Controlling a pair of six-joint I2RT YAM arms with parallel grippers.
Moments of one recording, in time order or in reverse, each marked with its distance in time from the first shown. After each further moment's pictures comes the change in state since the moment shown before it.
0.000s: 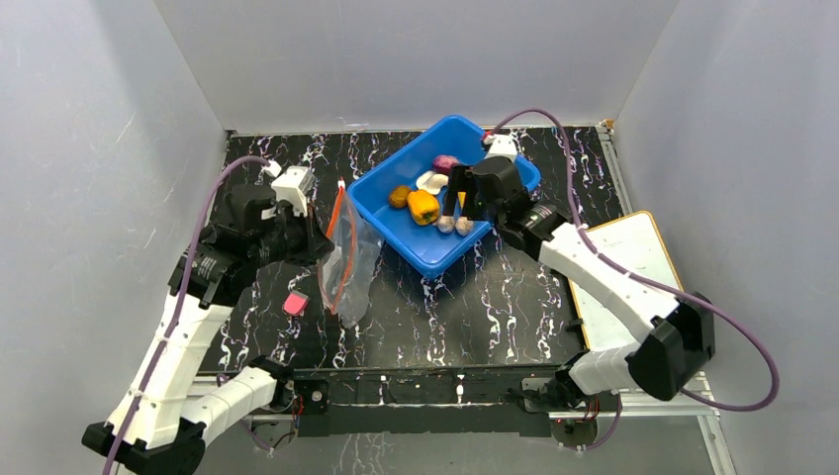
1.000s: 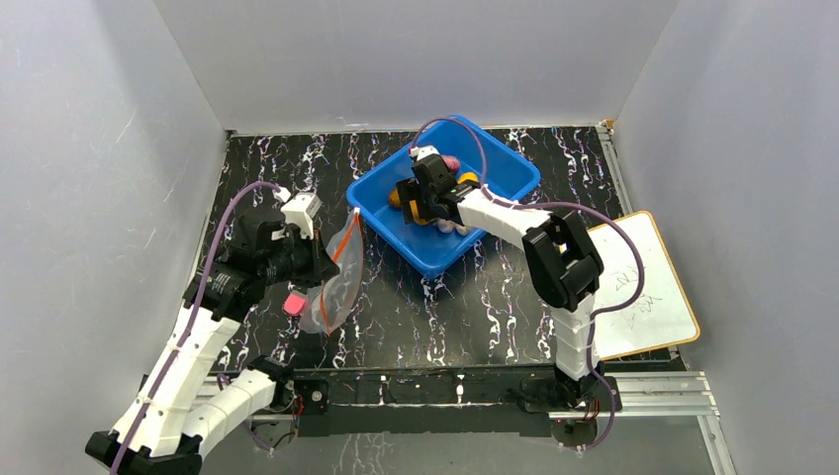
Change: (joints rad) left arm 0.000 -0.058 -0.180 0.040 0.036 -0.015; right arm 0.000 0.688 0.317 0.141 -0.137 -0.264
